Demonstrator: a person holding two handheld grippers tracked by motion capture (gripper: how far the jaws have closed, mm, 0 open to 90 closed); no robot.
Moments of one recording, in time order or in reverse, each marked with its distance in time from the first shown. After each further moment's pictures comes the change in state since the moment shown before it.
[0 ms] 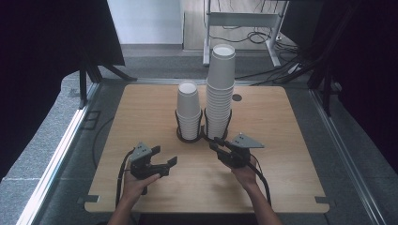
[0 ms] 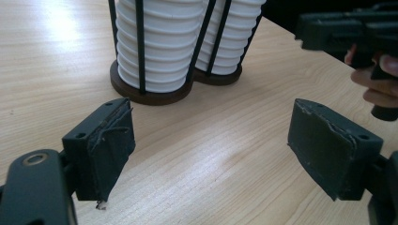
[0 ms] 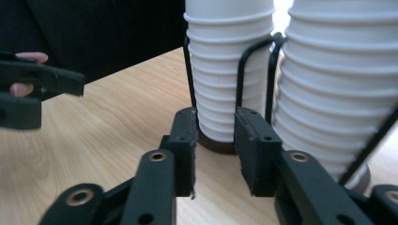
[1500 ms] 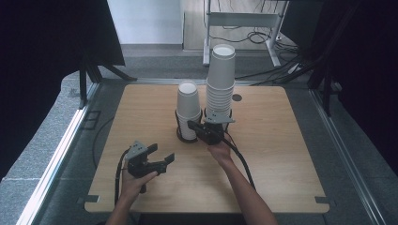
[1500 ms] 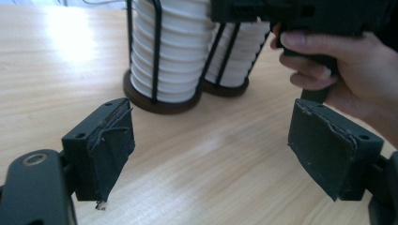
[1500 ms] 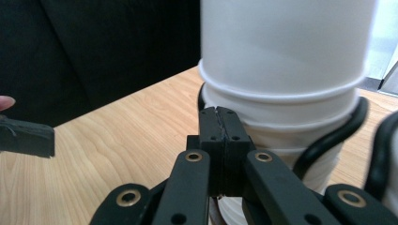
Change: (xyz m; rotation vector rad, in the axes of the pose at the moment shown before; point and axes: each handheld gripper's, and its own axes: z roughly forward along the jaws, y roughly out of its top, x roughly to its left) left arm 0.008 0.006 -0.008 -0.059 0.030 -0.043; right arm -0.002 0.037 0.092 -0.005 0.094 0.006
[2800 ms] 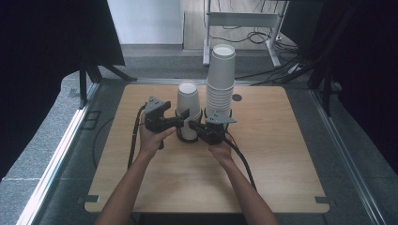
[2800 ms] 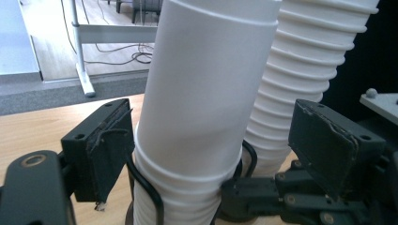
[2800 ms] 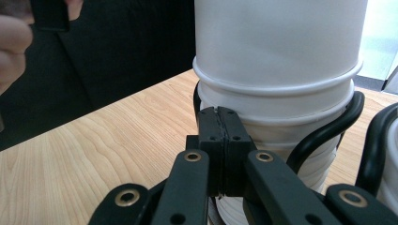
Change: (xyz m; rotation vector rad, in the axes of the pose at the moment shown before) left arm -0.004 0.117 0.072 -0.106 0.038 0.063; right arm -0.004 -0.004 0.001 -0.009 0.008 0.007
